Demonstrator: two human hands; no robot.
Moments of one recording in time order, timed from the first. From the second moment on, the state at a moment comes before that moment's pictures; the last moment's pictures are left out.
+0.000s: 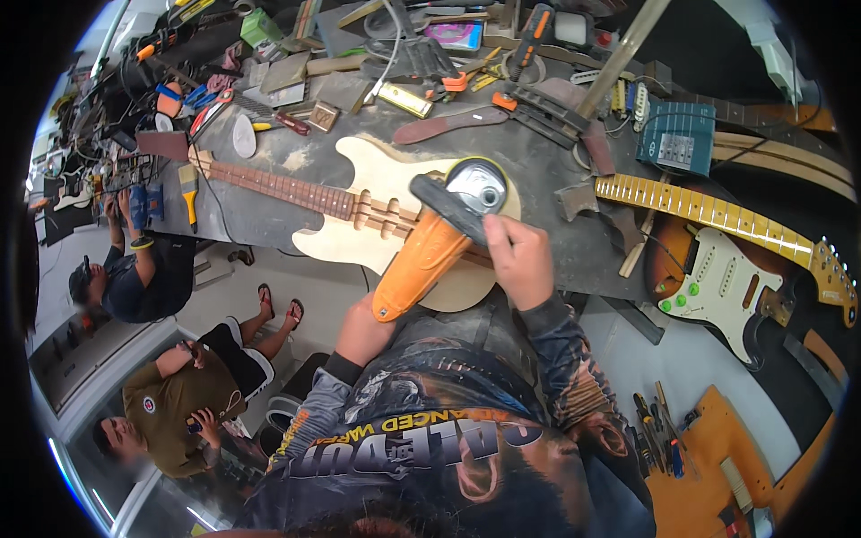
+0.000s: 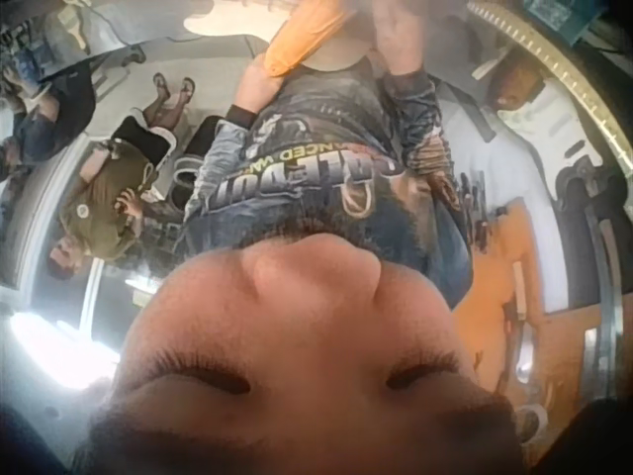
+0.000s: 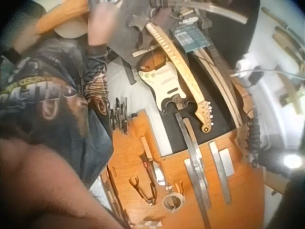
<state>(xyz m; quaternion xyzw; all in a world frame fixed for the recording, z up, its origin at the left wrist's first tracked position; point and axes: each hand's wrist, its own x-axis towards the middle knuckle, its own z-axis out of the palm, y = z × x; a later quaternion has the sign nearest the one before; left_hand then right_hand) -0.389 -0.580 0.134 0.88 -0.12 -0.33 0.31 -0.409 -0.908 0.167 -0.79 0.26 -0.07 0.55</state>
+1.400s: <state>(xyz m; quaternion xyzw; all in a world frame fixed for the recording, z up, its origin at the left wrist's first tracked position) -0.358 -0.473 0.155 0.84 -0.21 -0.45 0.19 -0.479 -0.783 0.177 -0.75 0.27 -0.03 0.60</state>
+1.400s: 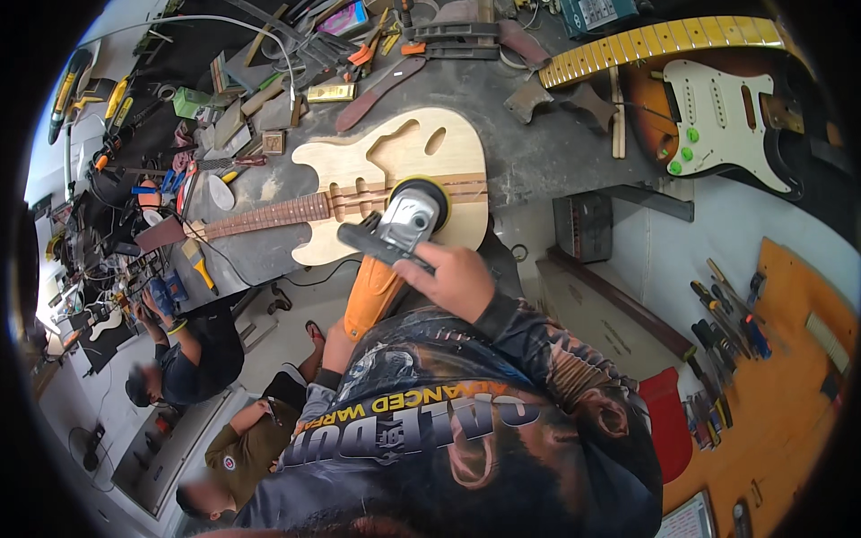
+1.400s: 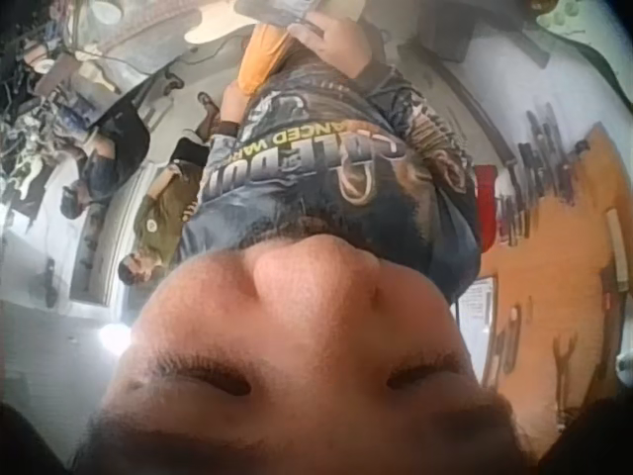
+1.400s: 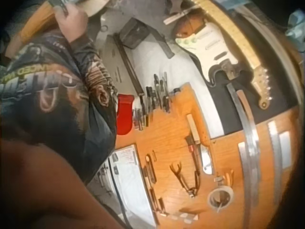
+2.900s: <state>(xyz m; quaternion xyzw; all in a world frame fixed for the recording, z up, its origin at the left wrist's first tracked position) -0.391 -0.422 0.138 0.87 -0.08 -0.41 0.27 -0.431 -0.765 0.177 -0.76 0.20 0.08 0.61</state>
